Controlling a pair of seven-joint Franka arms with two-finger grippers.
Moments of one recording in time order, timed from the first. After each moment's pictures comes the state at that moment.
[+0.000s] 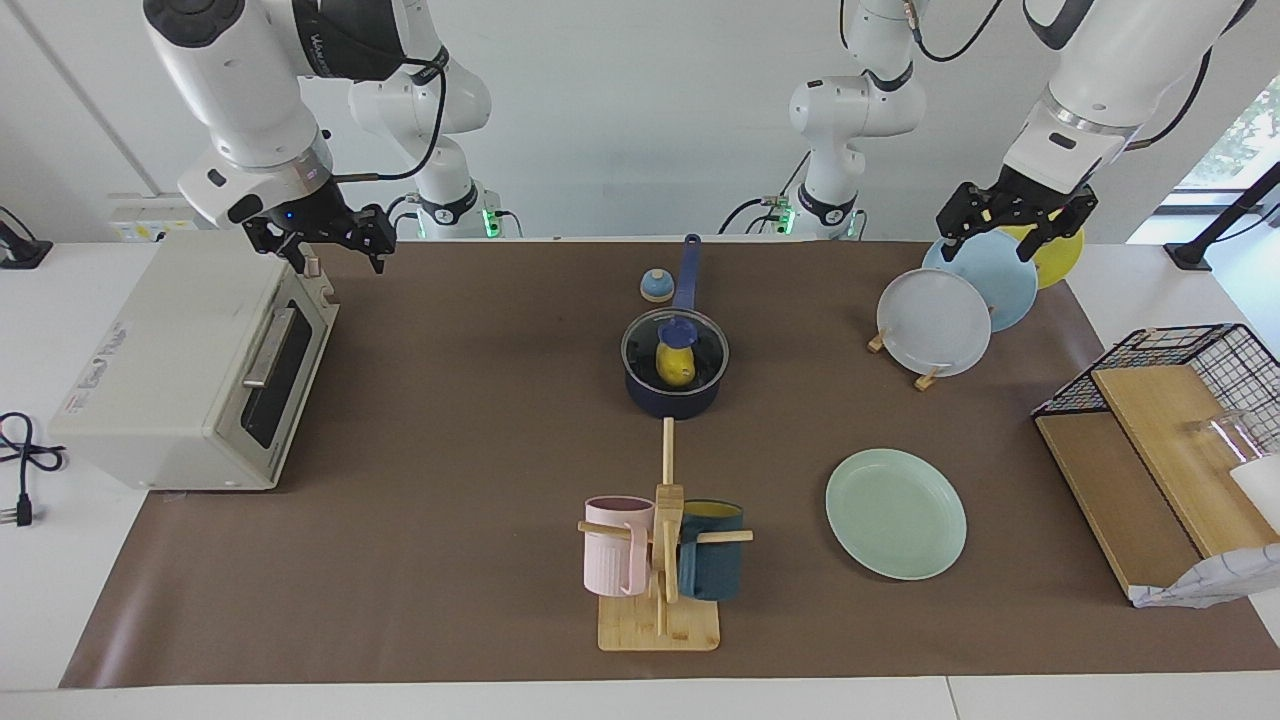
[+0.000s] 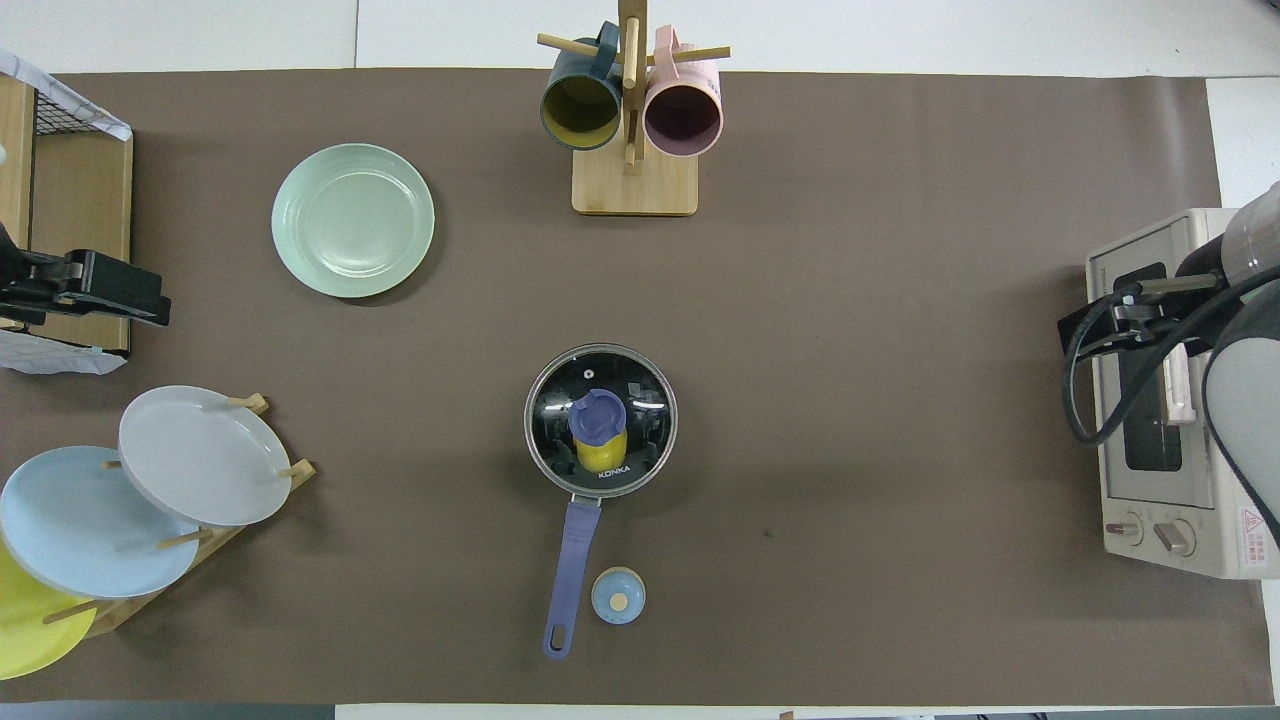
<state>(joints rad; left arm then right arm) -0.06 0.01 -0.07 -1.48 0.00 1.45 -0.03 0.03 0.01 0.03 -1.60 -0.07 1.45 0.03</state>
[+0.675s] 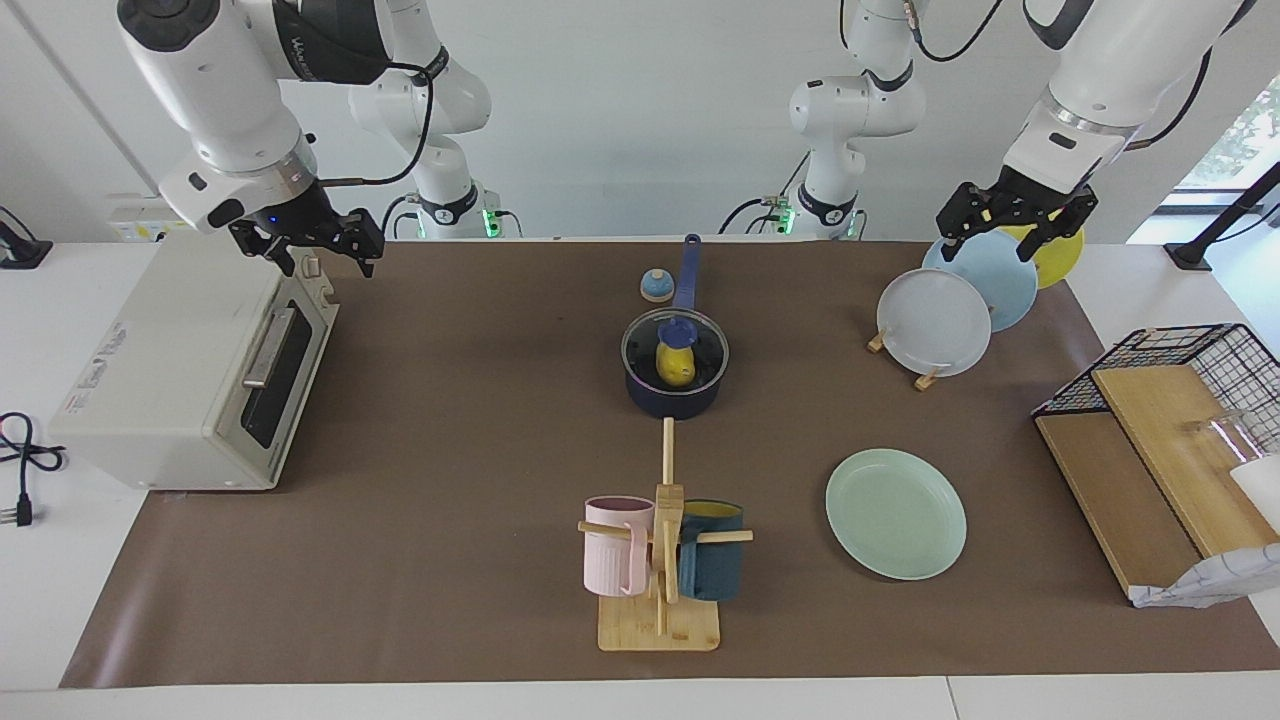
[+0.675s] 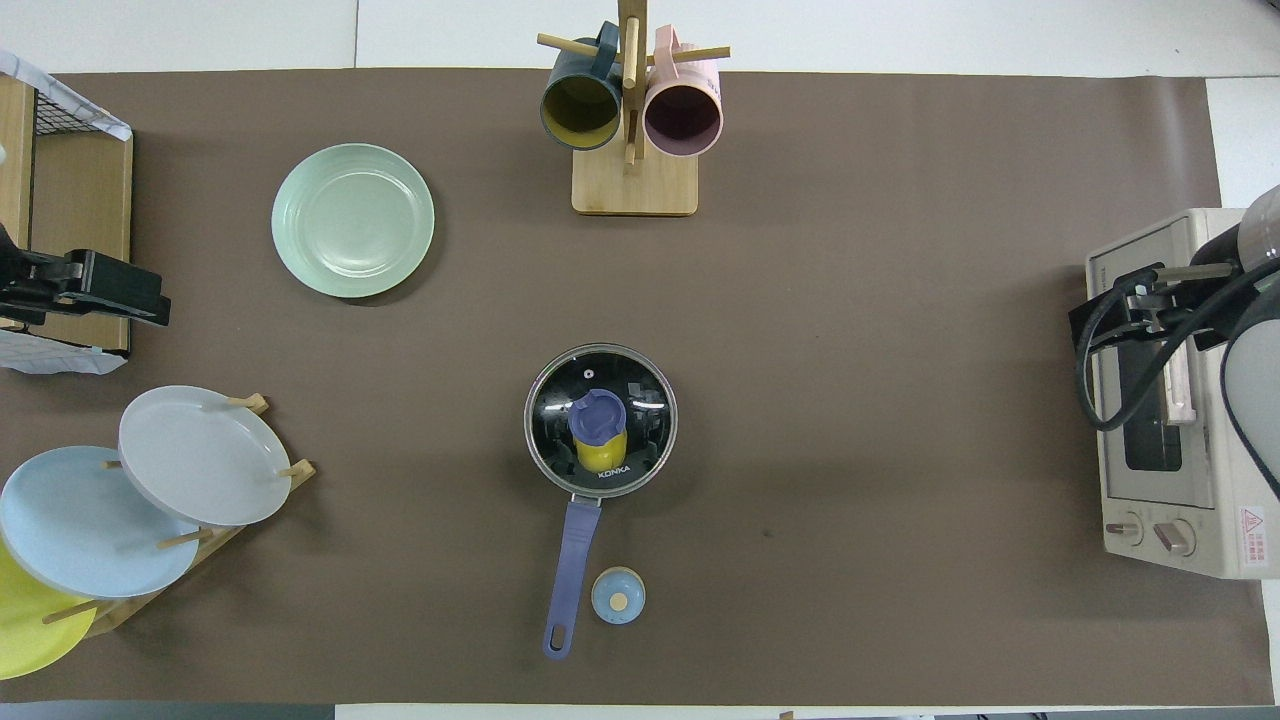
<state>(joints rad) -0.06 0.01 -0.07 -1.48 0.00 1.45 -0.03 0.01 0.02 0.03 -1.58 -0.07 1.45 0.03</state>
